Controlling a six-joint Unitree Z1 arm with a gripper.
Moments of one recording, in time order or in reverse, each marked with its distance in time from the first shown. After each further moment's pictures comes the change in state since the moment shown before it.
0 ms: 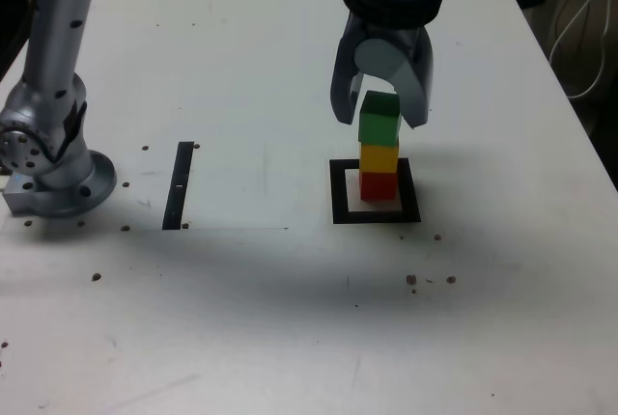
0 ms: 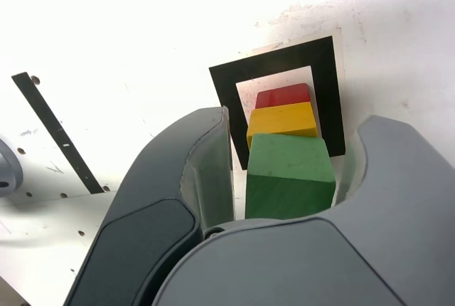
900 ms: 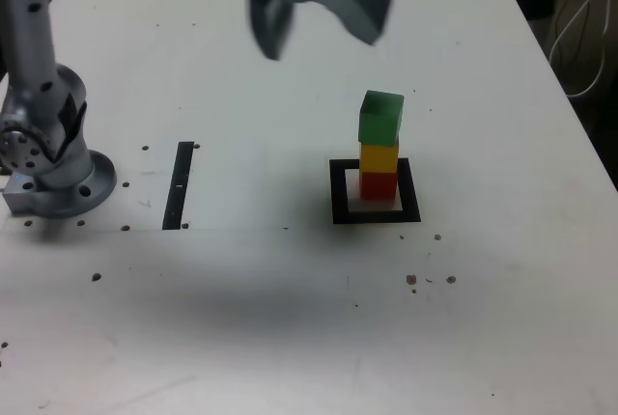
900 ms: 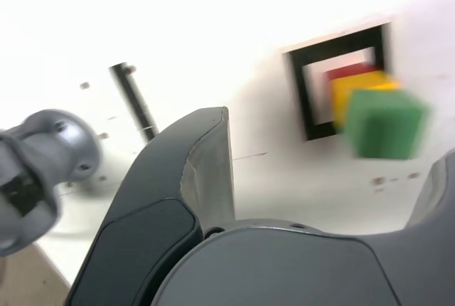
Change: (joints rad) arm 0.001 -0.308 0.138 0.126 0.043 0.013
